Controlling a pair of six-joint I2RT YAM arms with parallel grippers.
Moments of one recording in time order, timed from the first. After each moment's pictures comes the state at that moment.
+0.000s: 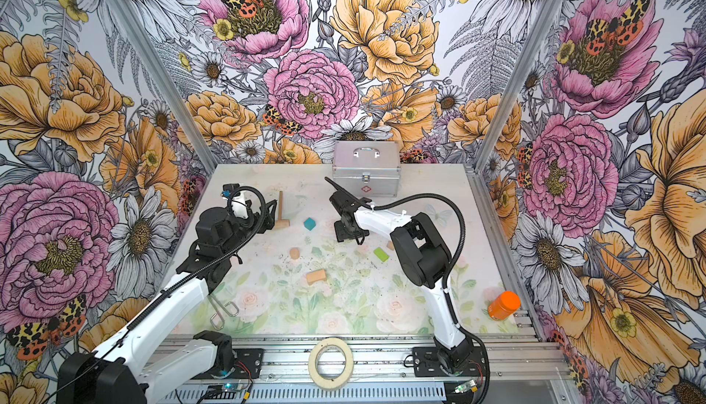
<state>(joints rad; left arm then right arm) -0.23 1.01 0.66 0.13 0.02 -0.22 0.63 2.15 1.61 -0.70 0.06 0.35</state>
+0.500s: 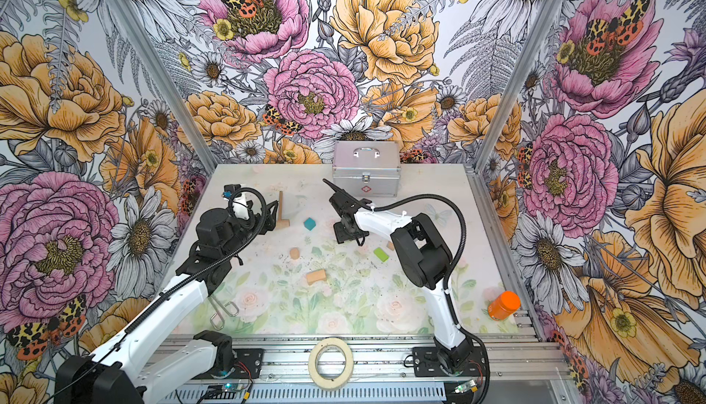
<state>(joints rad) -0.25 0.99 0.66 0.12 0.01 -0.22 0.64 2.14 1.59 -0.68 0.05 0.30</state>
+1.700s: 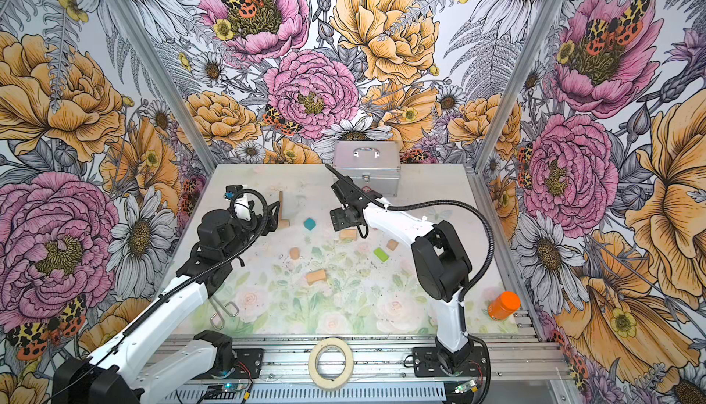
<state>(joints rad) -0.28 0.98 0.66 0.11 -0.02 -0.21 0.64 1.93 1.59 -0.67 0.11 0.27</state>
